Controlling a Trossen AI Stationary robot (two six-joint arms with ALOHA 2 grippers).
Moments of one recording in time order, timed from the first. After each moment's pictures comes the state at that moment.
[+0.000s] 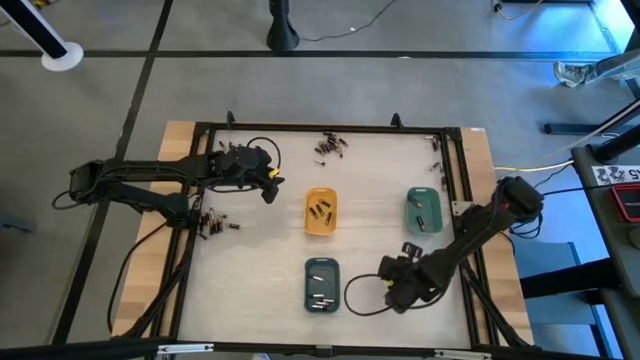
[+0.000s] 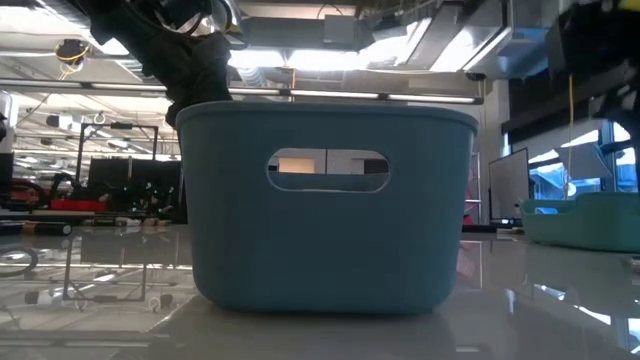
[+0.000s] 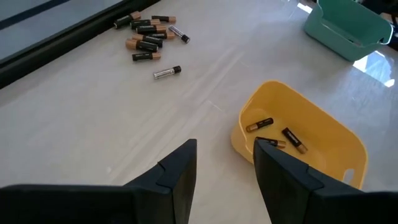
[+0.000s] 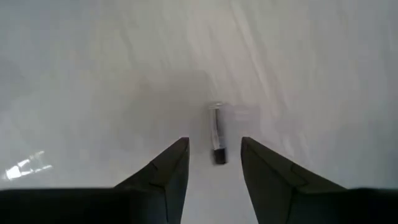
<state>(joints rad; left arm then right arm) 0.25 1.08 0.69 -0.28 -0.17 -0.39 0.71 1.71 1.08 -0.84 0.20 1.06</state>
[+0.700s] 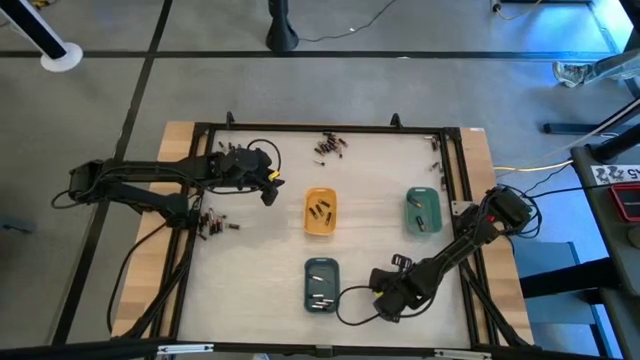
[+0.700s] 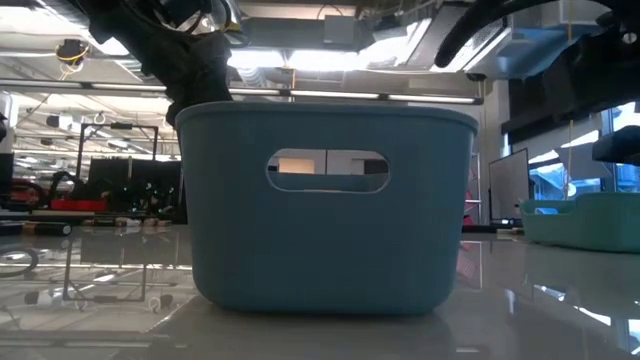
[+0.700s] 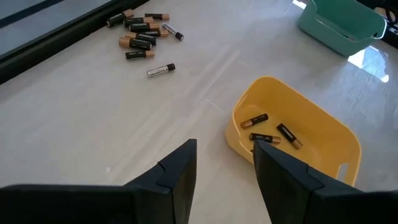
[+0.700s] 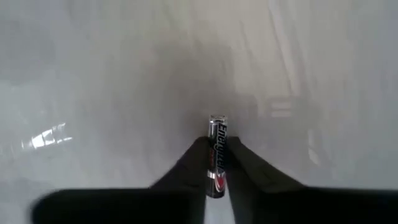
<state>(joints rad) 0.23 1.08 0.69 -0.28 -0.17 -0.39 0.69 1.89 1.09 -0.70 0.06 0.99</state>
